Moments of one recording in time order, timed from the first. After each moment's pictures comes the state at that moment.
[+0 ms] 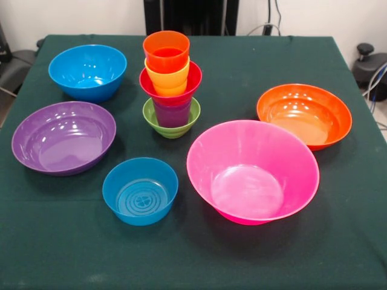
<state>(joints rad) -0.27 -0.95 -0.23 1.97 0.02 0.44 2.93</state>
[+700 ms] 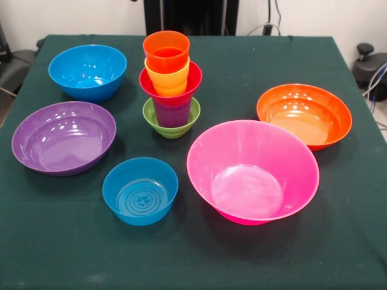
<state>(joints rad) -0.32 -0.96 -0.22 2.09 -0.10 0.28 2.93</state>
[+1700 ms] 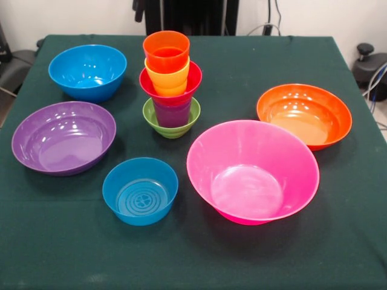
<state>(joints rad) -0.38 -0.82 -0.20 2.10 -0.31 0.11 2.93</state>
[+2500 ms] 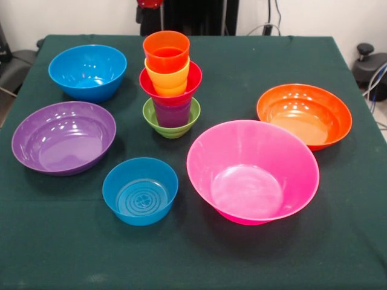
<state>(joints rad) -0.44 -0.68 -0.18 2.10 -0.40 0.06 2.93</state>
